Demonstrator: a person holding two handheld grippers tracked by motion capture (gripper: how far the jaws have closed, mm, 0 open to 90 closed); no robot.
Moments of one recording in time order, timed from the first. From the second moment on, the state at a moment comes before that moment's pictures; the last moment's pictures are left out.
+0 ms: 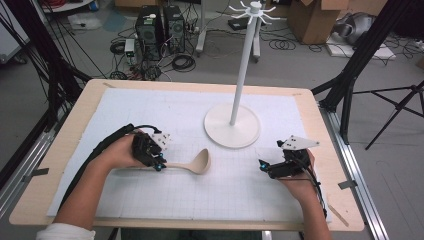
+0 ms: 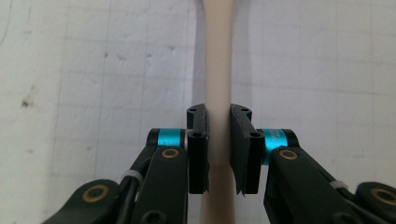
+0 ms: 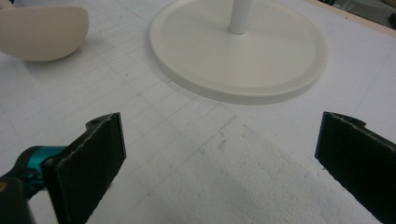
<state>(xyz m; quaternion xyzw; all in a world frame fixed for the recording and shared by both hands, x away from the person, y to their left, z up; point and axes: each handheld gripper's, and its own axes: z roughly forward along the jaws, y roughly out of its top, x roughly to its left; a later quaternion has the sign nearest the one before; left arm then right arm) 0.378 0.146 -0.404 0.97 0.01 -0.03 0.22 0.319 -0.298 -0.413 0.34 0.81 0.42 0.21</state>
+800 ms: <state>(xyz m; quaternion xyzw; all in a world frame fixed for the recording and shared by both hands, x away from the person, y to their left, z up) 0.373 0.069 -0.416 0.96 -0.01 -0.04 0.27 0.316 -0.302 -0.406 0.34 0.81 0.43 0.21</state>
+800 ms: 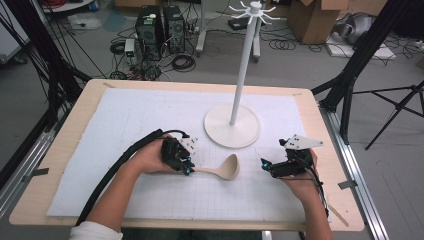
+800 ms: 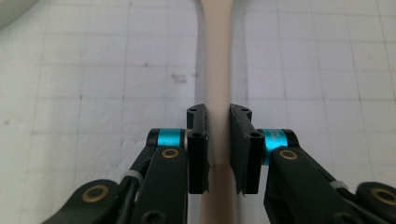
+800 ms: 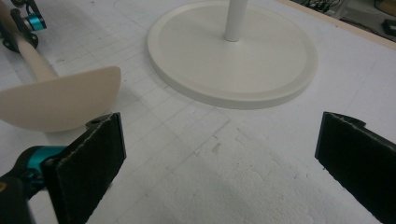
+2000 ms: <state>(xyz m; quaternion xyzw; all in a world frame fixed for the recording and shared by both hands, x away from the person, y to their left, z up) 0.374 0.078 -0.398 0.94 0.03 -0.01 0.33 0.316 -0.304 -0.405 0.34 0.81 0.43 0.22</state>
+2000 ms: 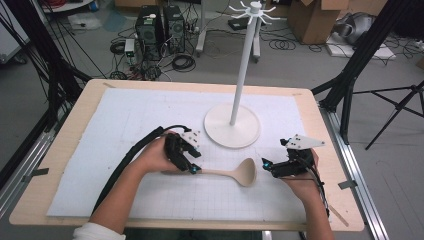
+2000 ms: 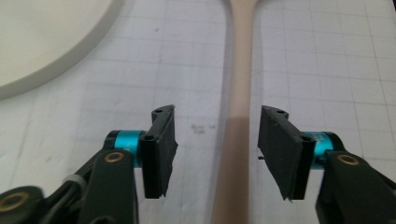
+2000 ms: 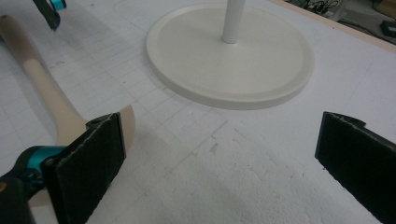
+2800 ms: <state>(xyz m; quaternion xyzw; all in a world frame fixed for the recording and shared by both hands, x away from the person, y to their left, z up) 0.343 0.183 -0.375 0.89 0.11 0.06 0.45 0.317 -0.305 -0.406 0.34 0.81 0.43 0.21</state>
